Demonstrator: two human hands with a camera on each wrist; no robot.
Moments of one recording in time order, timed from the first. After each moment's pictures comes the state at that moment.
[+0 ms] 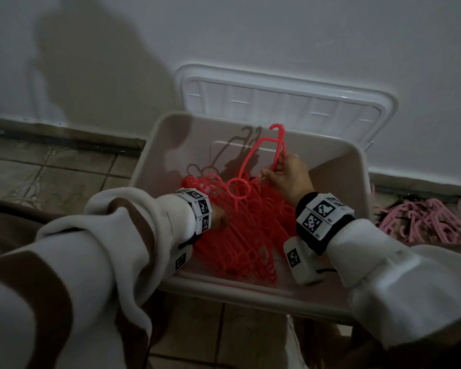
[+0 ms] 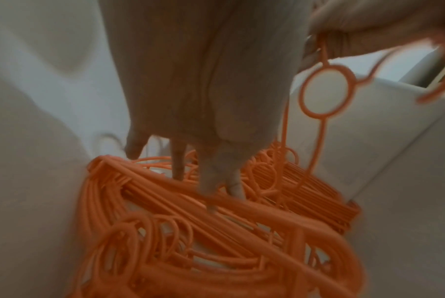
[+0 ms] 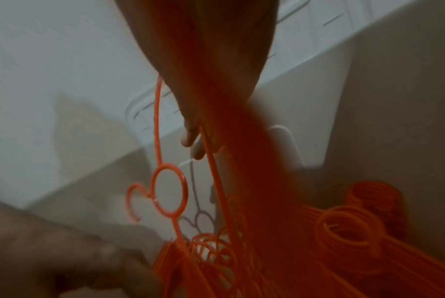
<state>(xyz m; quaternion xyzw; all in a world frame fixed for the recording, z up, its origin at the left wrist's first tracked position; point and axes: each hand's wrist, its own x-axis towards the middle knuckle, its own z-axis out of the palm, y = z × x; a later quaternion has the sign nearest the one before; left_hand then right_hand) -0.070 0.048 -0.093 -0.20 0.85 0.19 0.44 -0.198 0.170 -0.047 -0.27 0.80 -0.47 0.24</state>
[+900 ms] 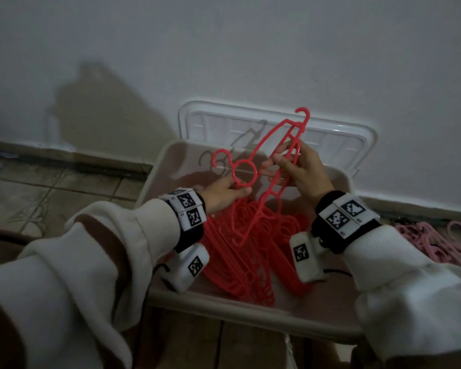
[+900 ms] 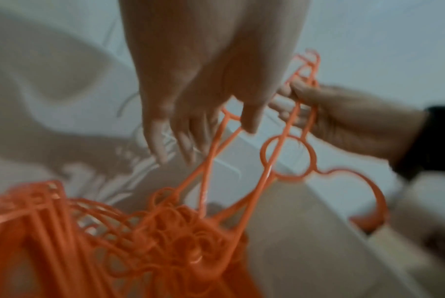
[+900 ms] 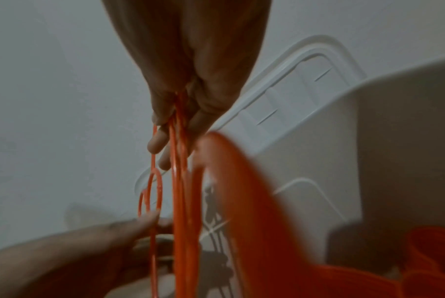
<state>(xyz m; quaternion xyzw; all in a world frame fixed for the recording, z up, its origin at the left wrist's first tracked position) -0.100 0.047 -0.034 -0.25 0.77 0.59 0.02 -0.213 0.179 0.022 -0.28 0.65 -0.64 0.30</state>
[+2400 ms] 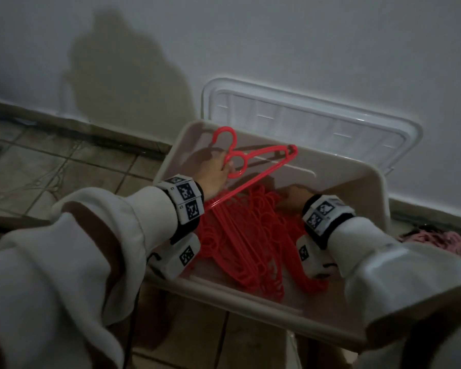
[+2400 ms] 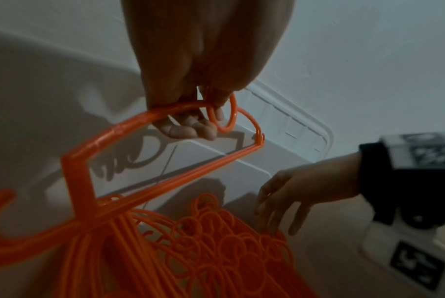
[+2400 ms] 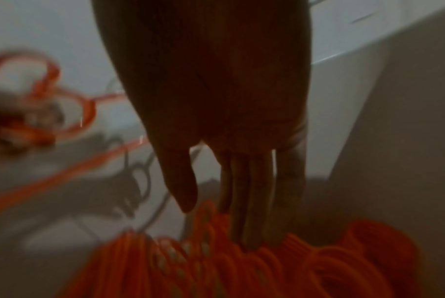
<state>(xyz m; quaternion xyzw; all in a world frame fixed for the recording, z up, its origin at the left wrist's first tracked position) -0.070 0.019 -0.021 -0.34 0.83 0.43 -0.04 -0.218 0.152 -0.066 -0.28 0.86 -0.08 0.41</state>
